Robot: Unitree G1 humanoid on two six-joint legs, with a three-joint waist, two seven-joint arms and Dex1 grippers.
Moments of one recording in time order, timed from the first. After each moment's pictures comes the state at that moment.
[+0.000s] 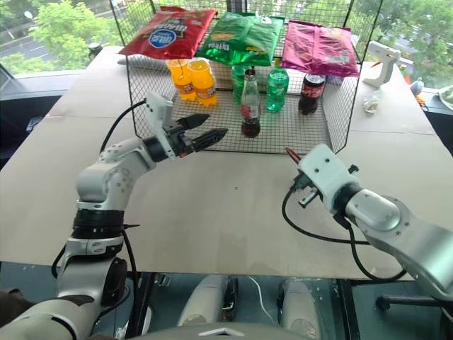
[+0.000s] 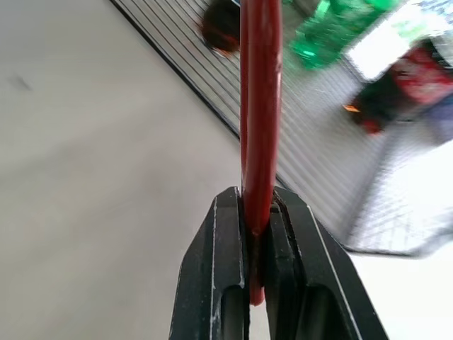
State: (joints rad) left arm -0.65 0.40 0.06 0.06 -0.41 0.53 -0.71; right arm -0.21 -1.04 0.20 -0.91 0.52 0.93 -0.07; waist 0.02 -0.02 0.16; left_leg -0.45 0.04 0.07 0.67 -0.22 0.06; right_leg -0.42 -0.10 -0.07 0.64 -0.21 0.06
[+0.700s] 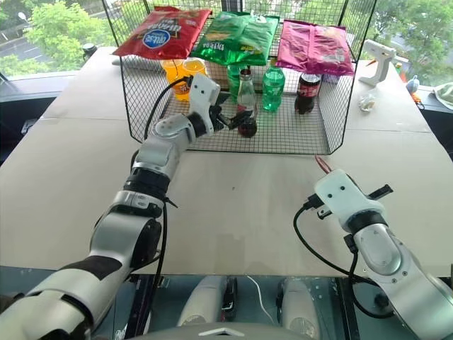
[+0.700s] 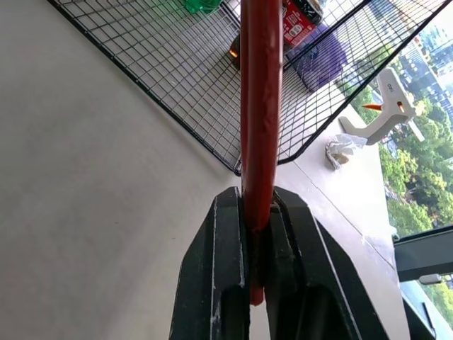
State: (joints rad) left arm -1.04 0.25 -0.04 0.76 -0.13 0.10 -0.63; right arm 0.04 -0.85 0.18 -1.01 0.20 0.97 -0.21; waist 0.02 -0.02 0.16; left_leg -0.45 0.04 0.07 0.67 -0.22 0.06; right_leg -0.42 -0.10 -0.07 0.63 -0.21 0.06
